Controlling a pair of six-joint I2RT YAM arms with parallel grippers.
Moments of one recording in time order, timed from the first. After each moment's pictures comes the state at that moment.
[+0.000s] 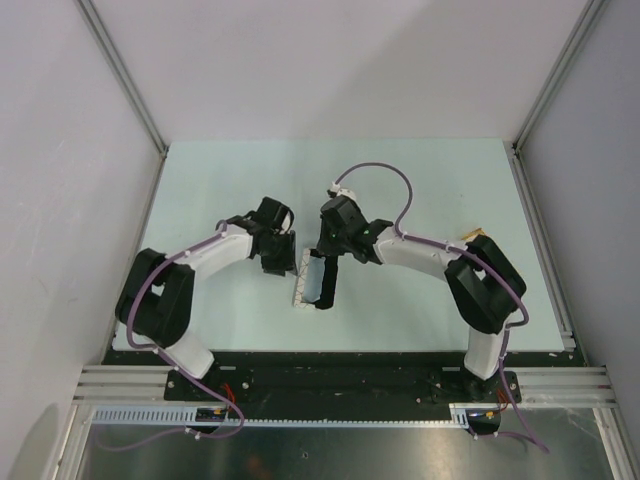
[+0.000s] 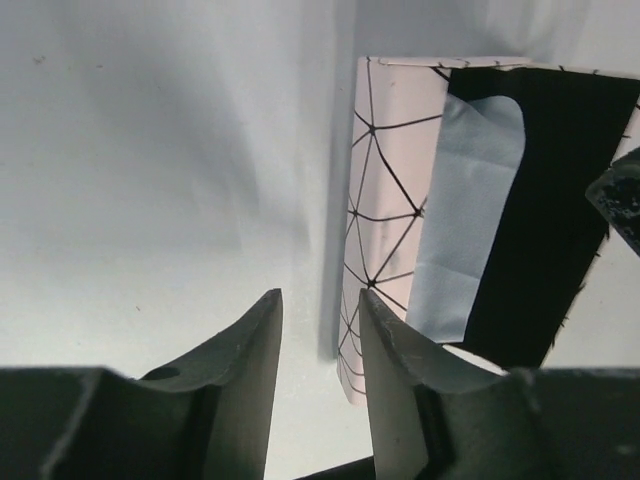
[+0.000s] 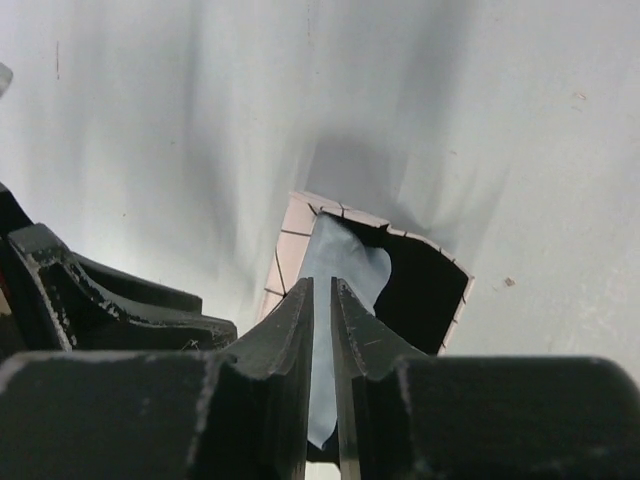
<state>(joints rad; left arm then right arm) -0.47 1.63 1.01 -0.56 0.11 -0.47 0.81 1.86 1.28 -0.17 0.11 0.70</state>
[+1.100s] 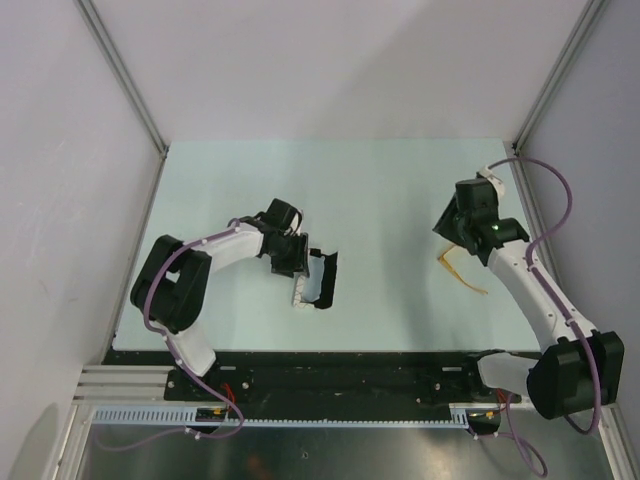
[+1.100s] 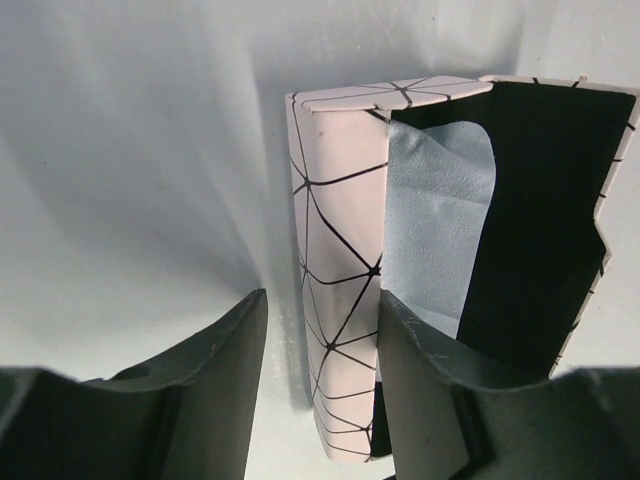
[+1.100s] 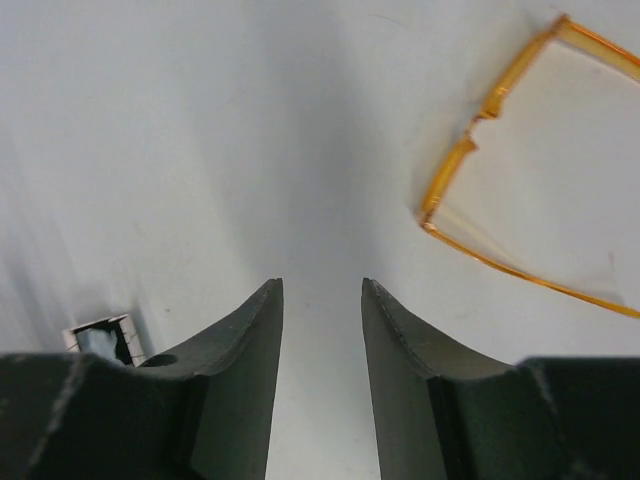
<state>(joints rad) -0.49 1.74 1.03 -0.47 0.20 -0.42 0.26 1.22 1.06 -0.59 0.23 0.66</state>
